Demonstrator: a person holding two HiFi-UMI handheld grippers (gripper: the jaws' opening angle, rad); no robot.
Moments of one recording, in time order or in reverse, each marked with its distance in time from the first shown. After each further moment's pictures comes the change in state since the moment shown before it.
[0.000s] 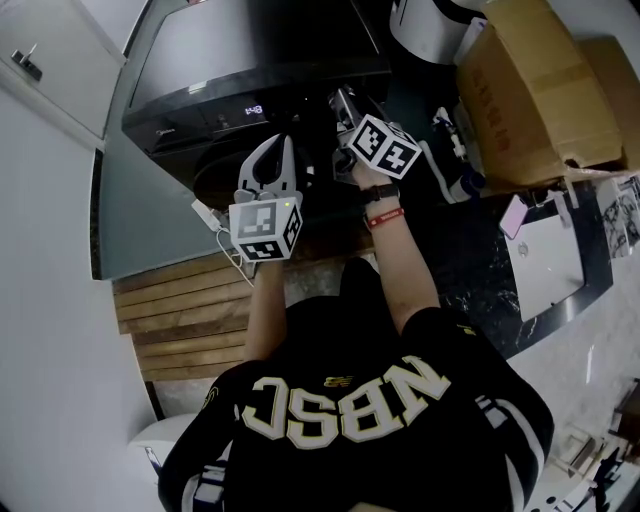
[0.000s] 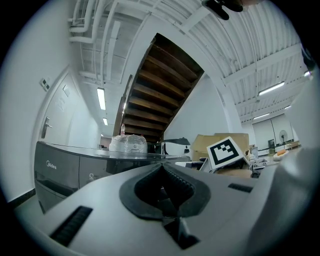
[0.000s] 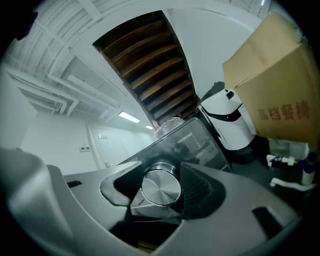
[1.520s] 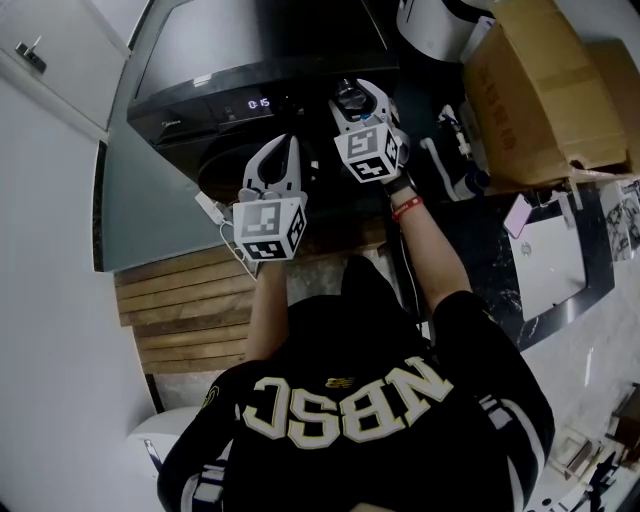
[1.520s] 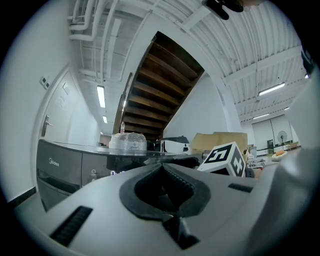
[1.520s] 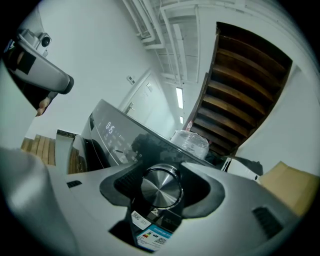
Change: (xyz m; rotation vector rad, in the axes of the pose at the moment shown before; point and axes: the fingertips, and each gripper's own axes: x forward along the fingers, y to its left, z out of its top) left arm -0.012 -0.002 -0.004 -0.008 0.023 -0.005; right arm 0.005 0.040 -0.022 -1.120 0.105 0.067
